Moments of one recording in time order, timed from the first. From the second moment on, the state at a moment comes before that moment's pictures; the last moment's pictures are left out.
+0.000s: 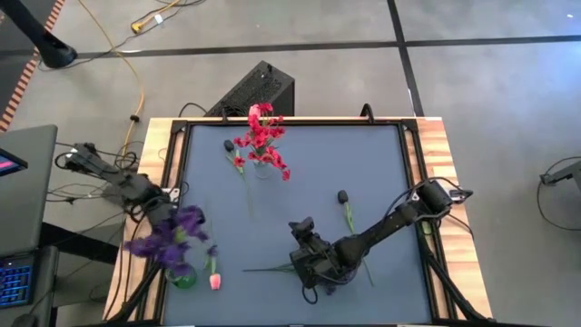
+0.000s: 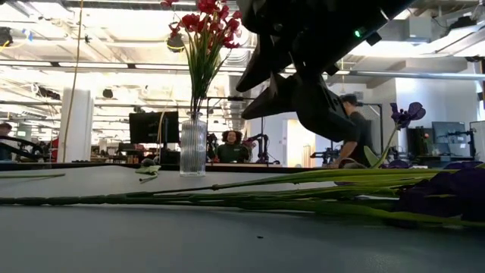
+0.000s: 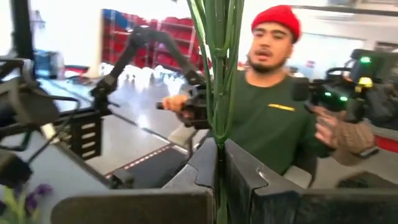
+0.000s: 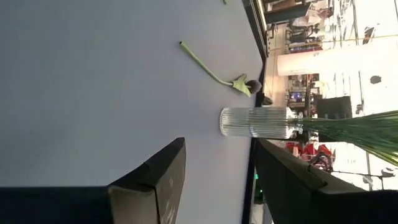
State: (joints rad) left arm -0.50 0.47 0.44 0.12 0.50 -0.22; right arm 0.51 2.03 1.34 -0.25 1.05 -0.45
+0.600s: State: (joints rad) left arm -0.77 0.33 0.26 0.13 0.31 -0.21; right arm 0.49 2.03 1.34 -0.25 1.05 -0.42
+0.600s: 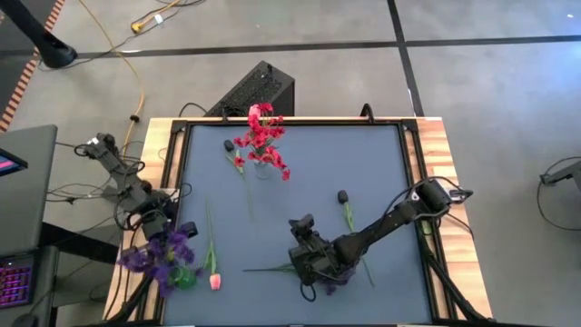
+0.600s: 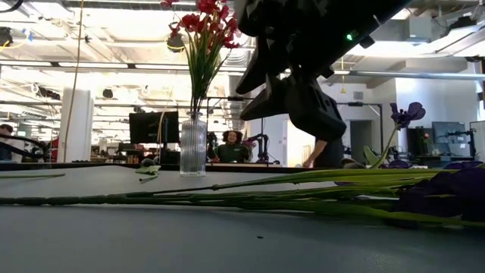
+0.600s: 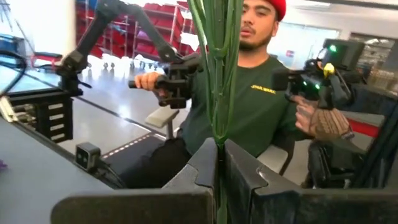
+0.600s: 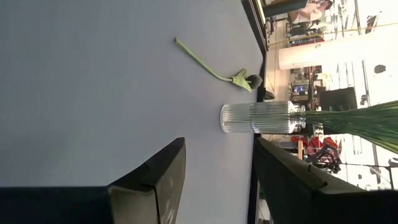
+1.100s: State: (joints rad) left arm -0.88 0.33 0.19 0.12 0.20 -0.10; right arm 0.45 2.03 1.34 -0.24 1.04 -0.42
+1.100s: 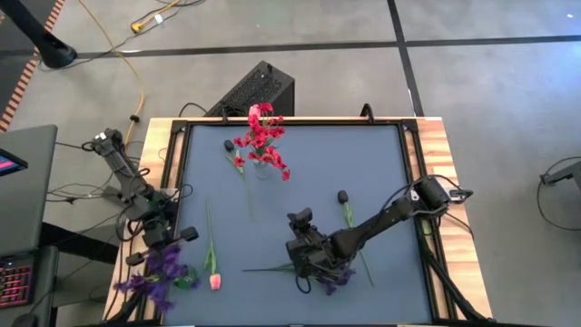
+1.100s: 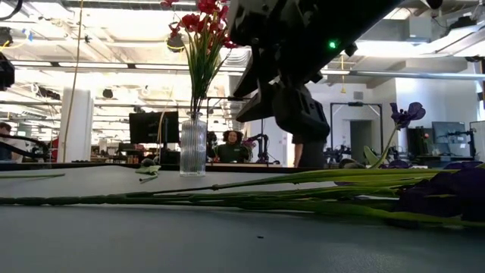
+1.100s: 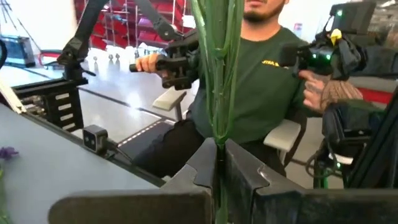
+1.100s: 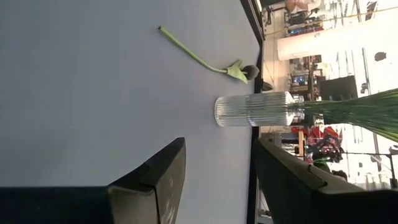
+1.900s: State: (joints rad) left arm -0.88 0.21 0.19 -0.10 0.13 -0.27; right arm 0.45 2.03 1.34 -0.24 1.04 -0.43
